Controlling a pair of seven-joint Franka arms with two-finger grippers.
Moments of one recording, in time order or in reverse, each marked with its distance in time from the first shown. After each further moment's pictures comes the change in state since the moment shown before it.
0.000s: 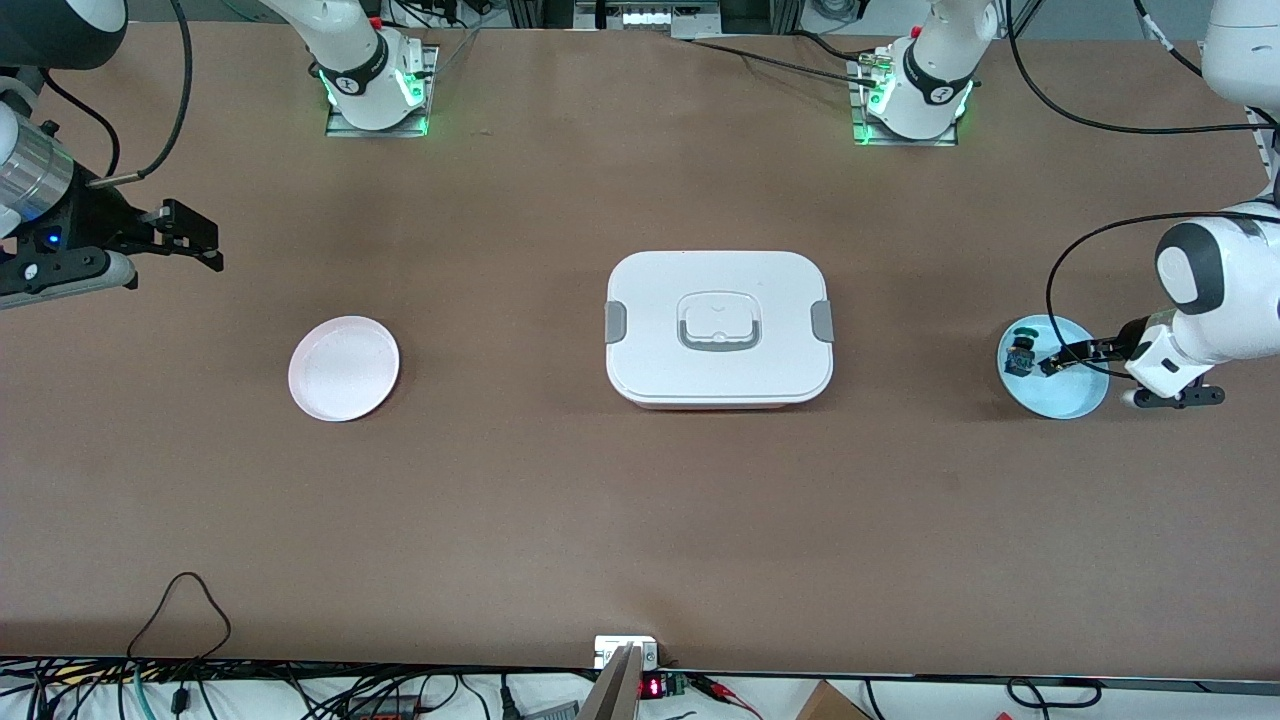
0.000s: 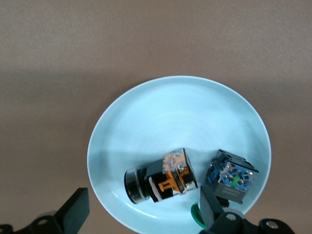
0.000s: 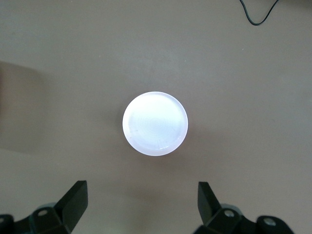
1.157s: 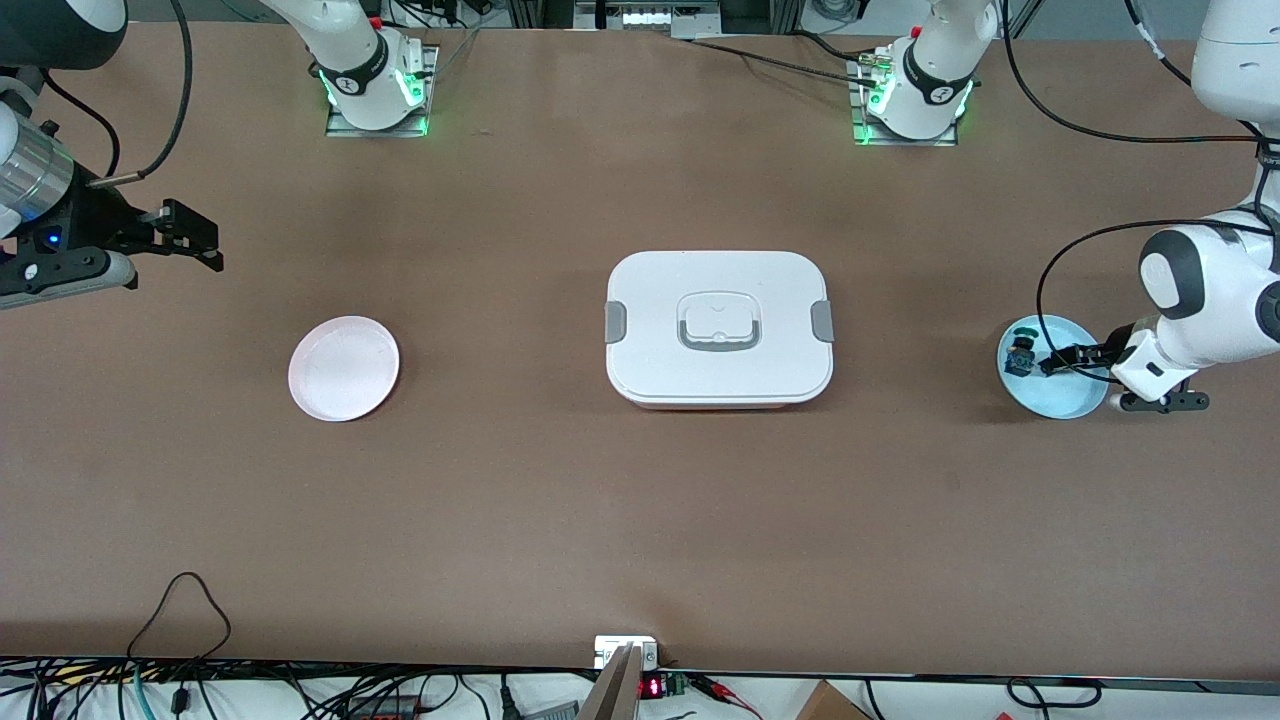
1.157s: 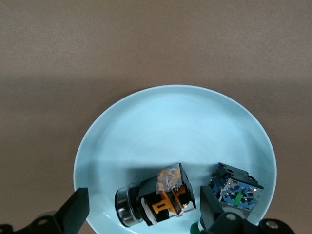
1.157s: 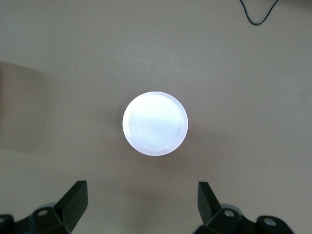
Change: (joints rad) left arm 0.000 0.033 -0.011 -0.007 -0.003 0.058 0.017; right arm 0.000 0.000 0.000 0.000 0.000 0.000 0.000
